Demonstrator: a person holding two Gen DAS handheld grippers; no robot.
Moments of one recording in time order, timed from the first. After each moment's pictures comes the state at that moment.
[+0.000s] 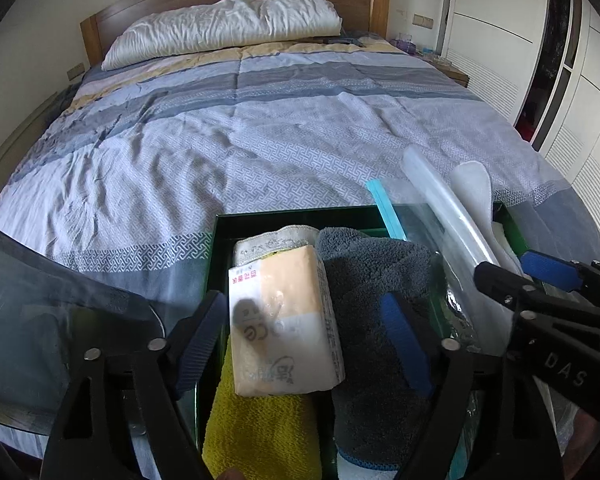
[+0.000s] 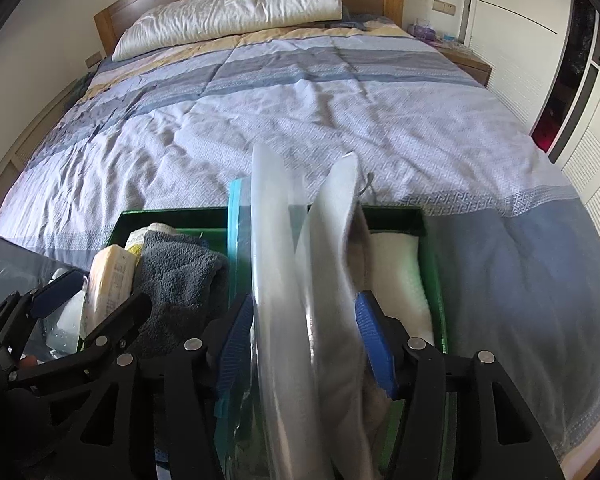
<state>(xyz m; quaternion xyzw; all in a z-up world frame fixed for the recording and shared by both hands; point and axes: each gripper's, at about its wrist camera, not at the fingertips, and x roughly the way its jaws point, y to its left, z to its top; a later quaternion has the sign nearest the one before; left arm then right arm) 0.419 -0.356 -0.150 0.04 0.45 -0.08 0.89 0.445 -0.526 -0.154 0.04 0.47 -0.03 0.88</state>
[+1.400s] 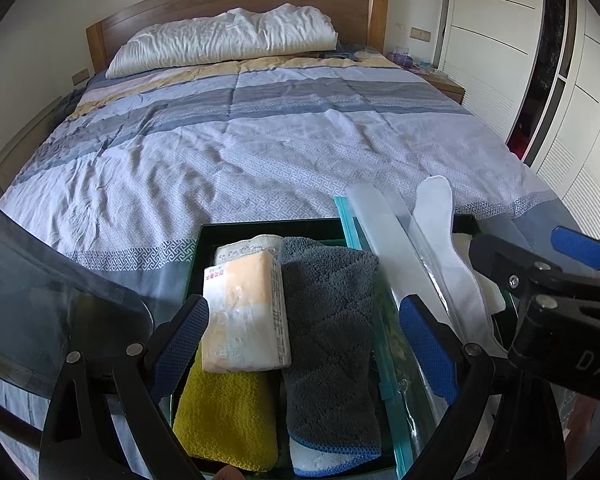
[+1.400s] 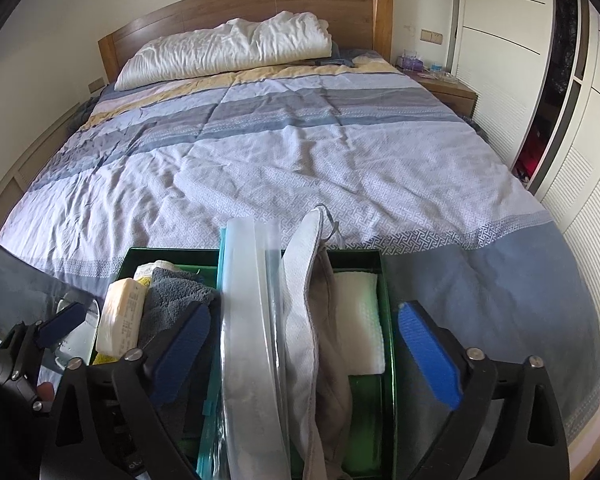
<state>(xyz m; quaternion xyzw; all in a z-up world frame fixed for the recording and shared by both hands) 0.398 -0.382 -0.131 0.04 0.43 -0.08 0.90 0.415 -0.543 -0.110 0.03 0.42 -0.03 0.91</state>
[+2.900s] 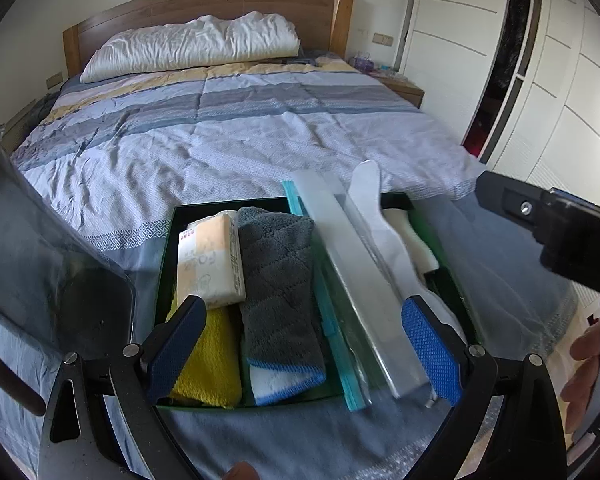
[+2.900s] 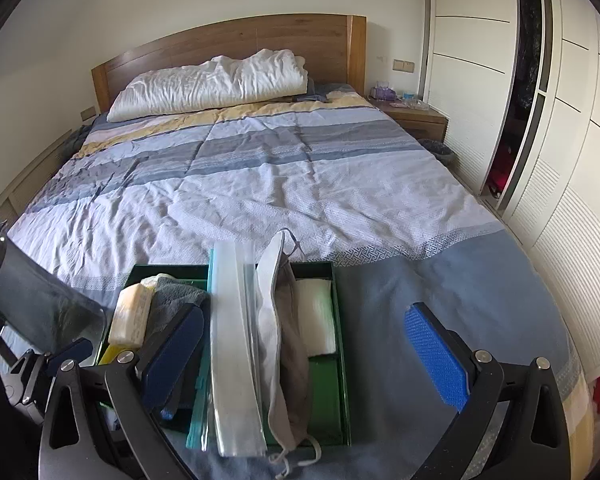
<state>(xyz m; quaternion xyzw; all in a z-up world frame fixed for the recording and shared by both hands) 0.341 -0.386 -0.108 0.02 0.42 -0.15 0.89 0.333 -0.555 -0.064 0.02 0.36 -0.06 0.93</state>
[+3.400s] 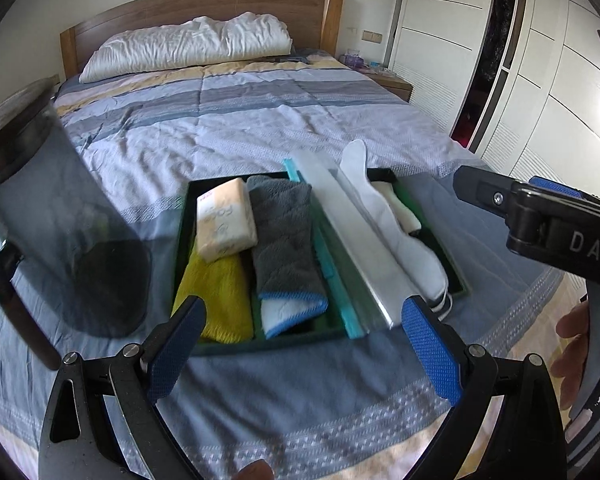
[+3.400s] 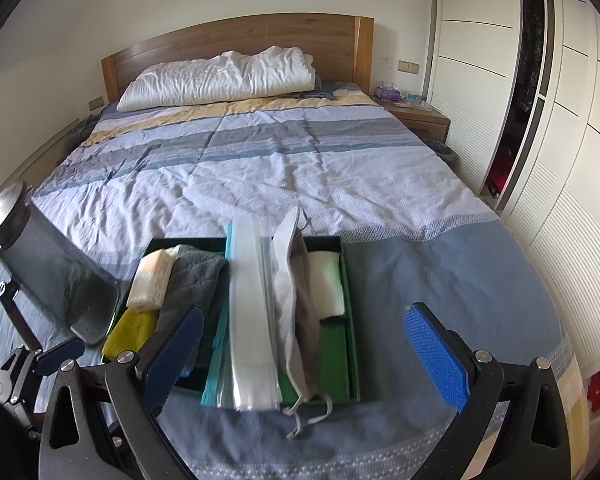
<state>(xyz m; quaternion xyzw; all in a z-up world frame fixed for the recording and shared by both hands) 0.295 -0.362 -0.103 0.03 0.43 -0.16 0.89 0.289 -0.532 -0.064 0.01 0.37 -0.05 0.93</state>
